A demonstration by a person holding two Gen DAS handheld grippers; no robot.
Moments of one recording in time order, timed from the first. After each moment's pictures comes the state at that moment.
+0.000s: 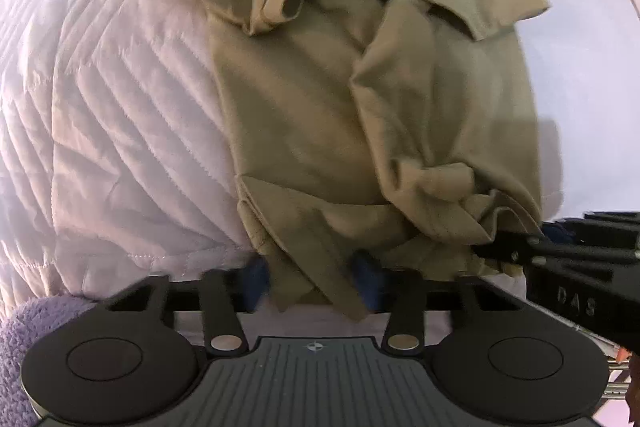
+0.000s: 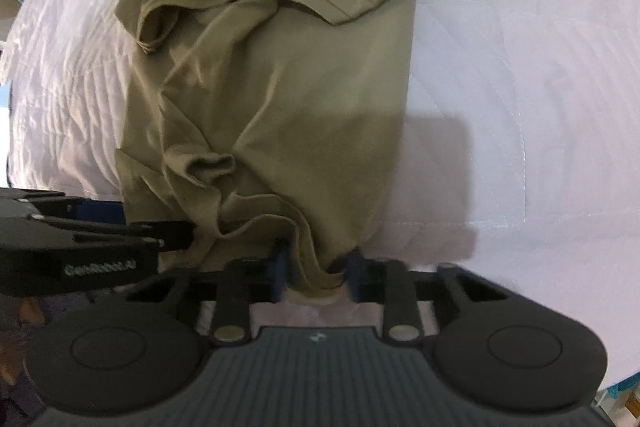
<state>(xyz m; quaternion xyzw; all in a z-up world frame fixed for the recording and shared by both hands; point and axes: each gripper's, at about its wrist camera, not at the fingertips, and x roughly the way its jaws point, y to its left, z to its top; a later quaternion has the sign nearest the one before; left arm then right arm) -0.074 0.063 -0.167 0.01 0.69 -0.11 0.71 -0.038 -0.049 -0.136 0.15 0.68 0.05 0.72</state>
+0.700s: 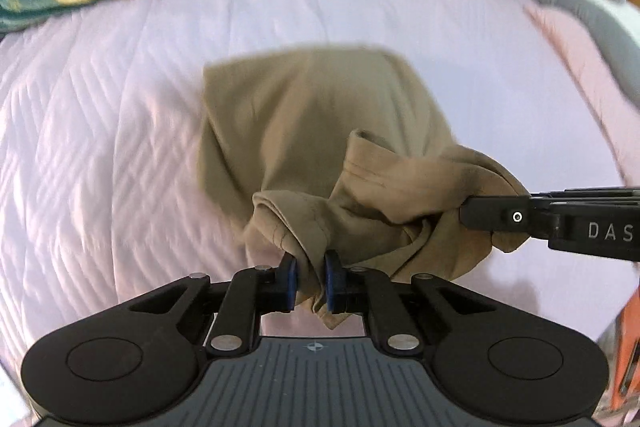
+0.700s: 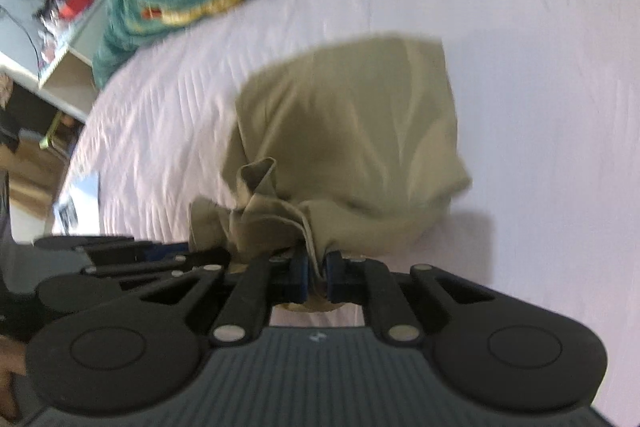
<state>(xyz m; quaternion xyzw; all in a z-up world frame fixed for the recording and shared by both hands) -0.020 0.074 -0.061 -0.01 0.54 -0.13 0.83 0.015 -0.089 -0.039 0.20 0.54 0.11 0.81</state>
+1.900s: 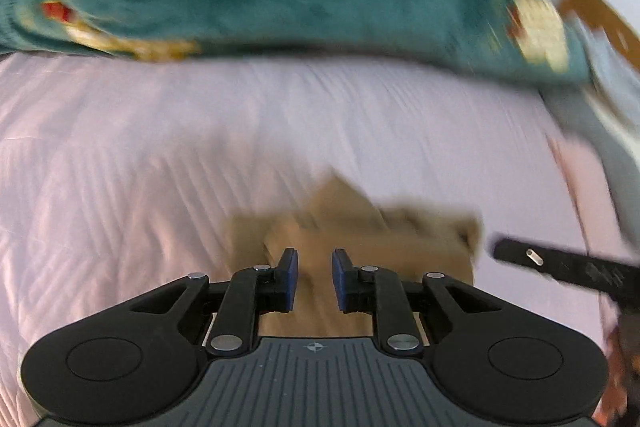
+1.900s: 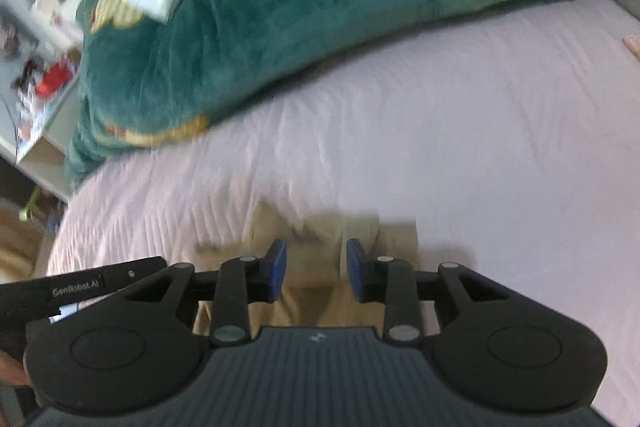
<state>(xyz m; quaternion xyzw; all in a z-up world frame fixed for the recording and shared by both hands) 0.088 0.075 -0.053 -0.07 0.51 -0.13 0.85 0.123 -0.117 -0.036 0.18 0.49 0.06 0.85</state>
